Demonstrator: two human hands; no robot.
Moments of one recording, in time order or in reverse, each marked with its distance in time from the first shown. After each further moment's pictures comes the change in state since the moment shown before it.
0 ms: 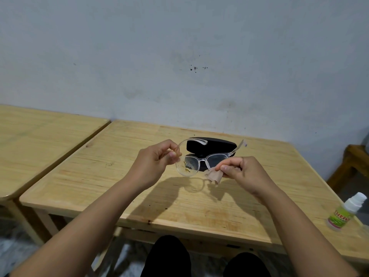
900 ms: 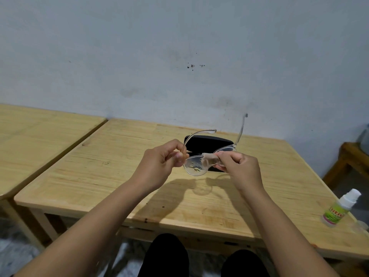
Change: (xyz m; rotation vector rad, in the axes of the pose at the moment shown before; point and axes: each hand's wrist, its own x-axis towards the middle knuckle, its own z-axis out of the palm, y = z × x) left_hand -0.004 0.004 0.017 0.006 -0.013 0.084; right_hand -0.002 -0.005 0.024 0.281 0.375 0.079
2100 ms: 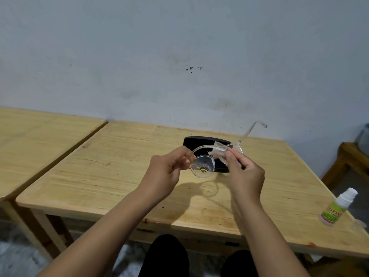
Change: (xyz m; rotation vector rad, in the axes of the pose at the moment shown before) left_hand -0.006 -0.010 0.017 0.084 0.072 0.194; right_hand -0.013 0.008 0.006 0.059 0.331 -0.033
